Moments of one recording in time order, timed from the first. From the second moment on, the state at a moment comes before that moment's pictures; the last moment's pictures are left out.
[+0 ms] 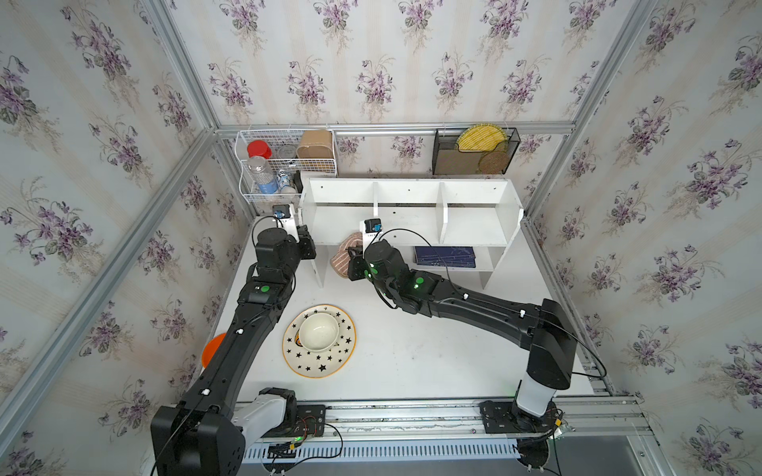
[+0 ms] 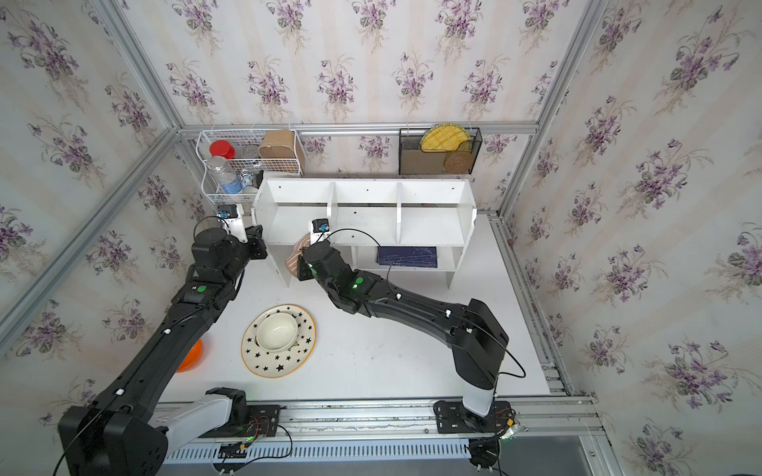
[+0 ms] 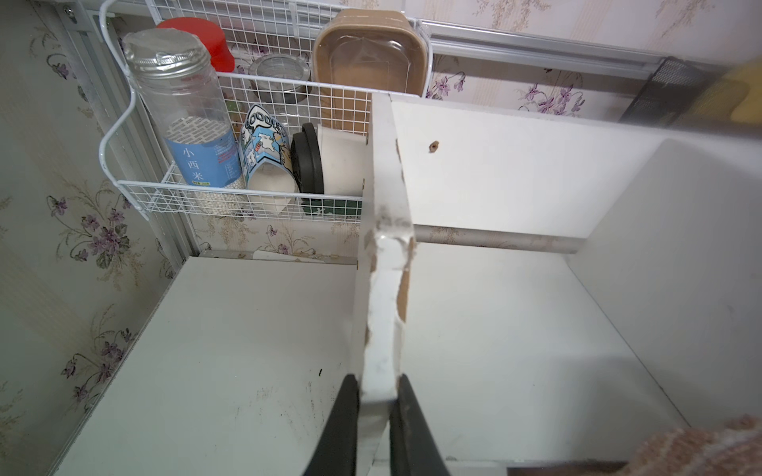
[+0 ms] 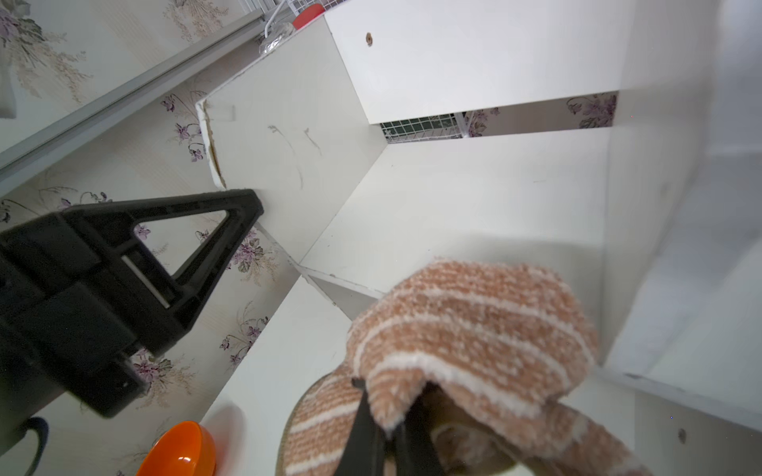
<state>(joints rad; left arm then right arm) -0.15 1.13 0.97 -0.09 -0.03 -0.16 1.05 1.80 1.51 -0.04 0.35 0.54</state>
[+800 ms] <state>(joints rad) -0.15 1.12 0.97 -0.09 -0.02 -0.17 1.05 1.93 1.58 0.05 0.29 0.56</state>
